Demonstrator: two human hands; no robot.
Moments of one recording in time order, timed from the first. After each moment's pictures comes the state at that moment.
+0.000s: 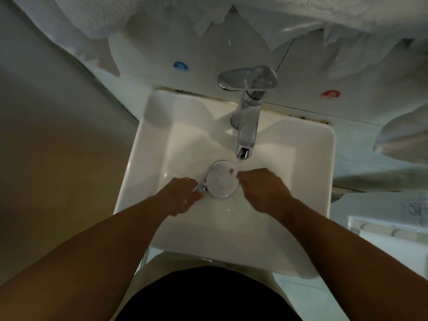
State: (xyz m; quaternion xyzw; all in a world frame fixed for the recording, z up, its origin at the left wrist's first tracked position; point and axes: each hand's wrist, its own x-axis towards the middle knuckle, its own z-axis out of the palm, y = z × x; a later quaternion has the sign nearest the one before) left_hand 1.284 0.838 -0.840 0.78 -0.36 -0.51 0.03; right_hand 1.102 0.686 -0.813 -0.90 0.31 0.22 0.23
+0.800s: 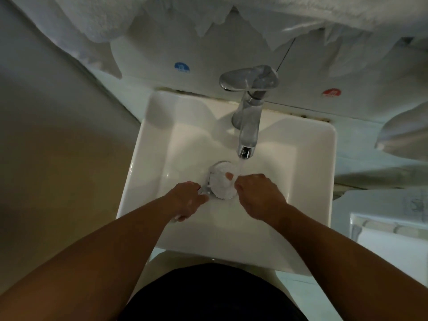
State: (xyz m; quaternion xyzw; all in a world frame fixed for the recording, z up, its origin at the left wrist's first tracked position) left_hand 1.275 0.840 -0.845 0.77 -0.31 -0.55 0.03; right_hand 1.102 0.704 -0.820 -0.89 0.33 0.19 0.24
